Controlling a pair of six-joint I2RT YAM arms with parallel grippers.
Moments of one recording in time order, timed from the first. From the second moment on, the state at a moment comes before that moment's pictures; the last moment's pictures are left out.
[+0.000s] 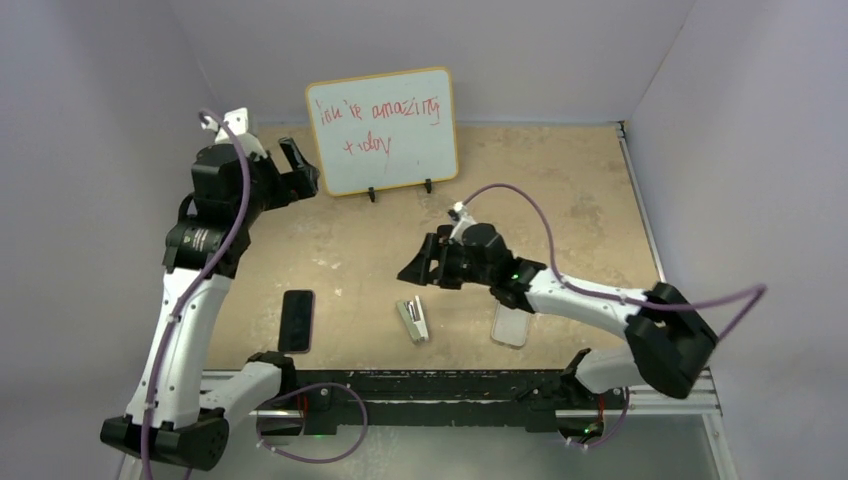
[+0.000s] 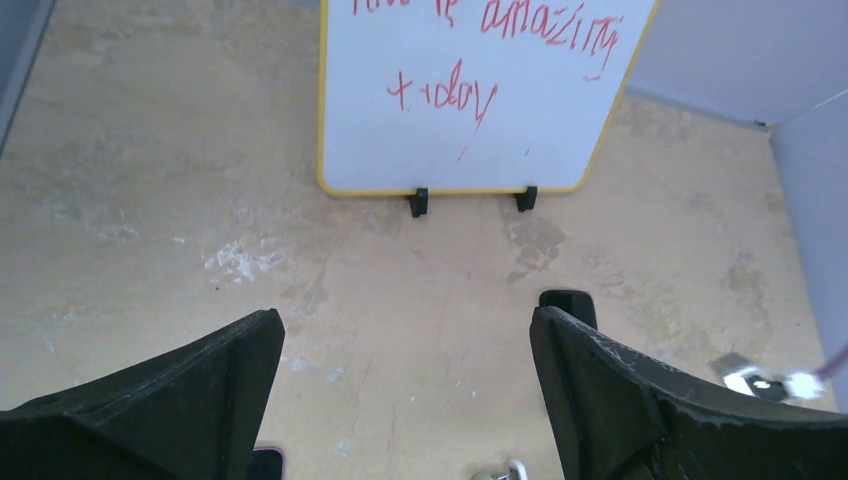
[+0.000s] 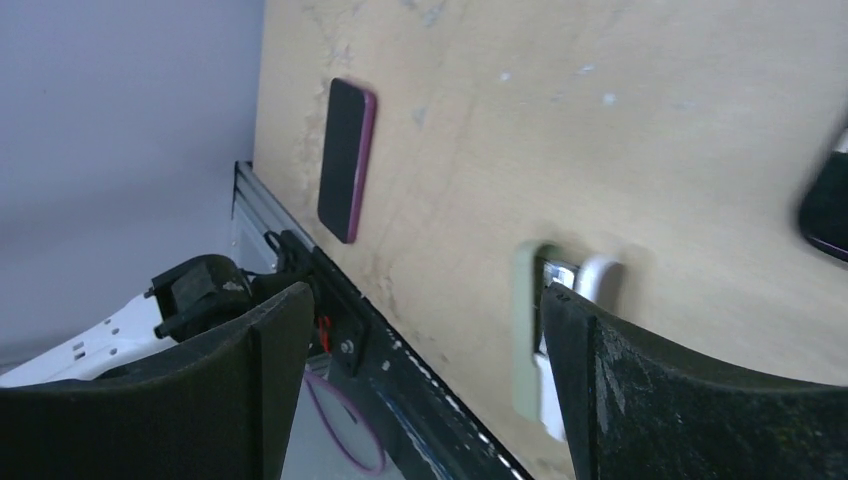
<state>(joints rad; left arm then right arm) -0.15 1.04 1.30 -0.69 -0.03 -0.38 0.80 1.30 0.69 0.11 -0.23 0.91</state>
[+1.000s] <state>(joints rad) 0.15 1.30 1.12 -1.03 -0.31 -0.68 1.14 2.14 1.27 0.29 -0.15 1.09</state>
